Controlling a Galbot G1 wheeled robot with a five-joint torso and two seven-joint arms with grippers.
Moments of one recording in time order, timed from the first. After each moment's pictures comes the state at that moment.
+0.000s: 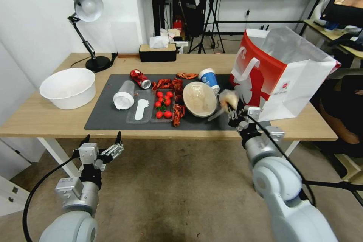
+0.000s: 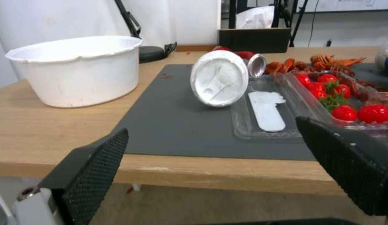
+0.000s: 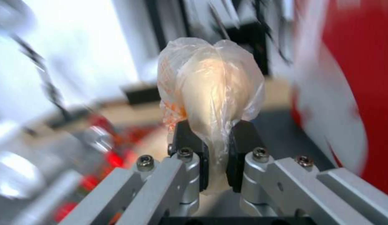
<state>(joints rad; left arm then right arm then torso) 1.69 -1.53 -0.68 -2.28 -0.16 0.19 0.00 -1.26 1.29 0.38 2.19 0.49 -0.41 0.23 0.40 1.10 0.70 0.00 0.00</state>
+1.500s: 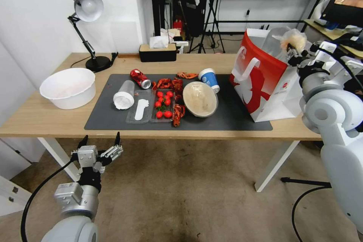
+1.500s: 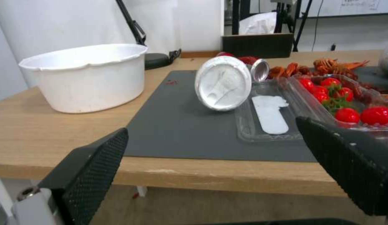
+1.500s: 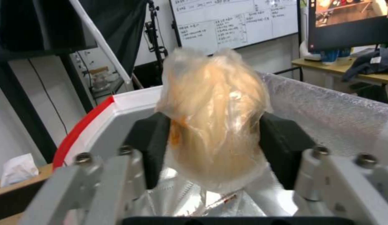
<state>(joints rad) 1.71 -1.55 -0.68 -2.28 -0.13 0.13 0.00 -0.80 0.98 0.53 2.02 0.93 -0.49 0.58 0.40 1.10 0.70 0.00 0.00</state>
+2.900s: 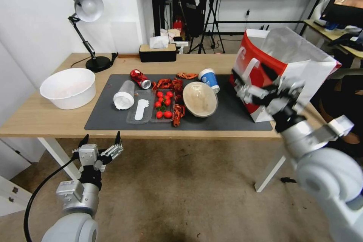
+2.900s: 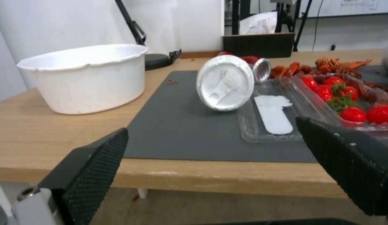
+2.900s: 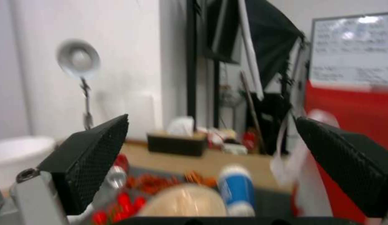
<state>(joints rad) 1.69 -1.53 -0.68 -2.25 -0.14 0.13 0.00 -1.41 0.96 0.48 2.34 0.53 -0.05 0.12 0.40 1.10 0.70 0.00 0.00</state>
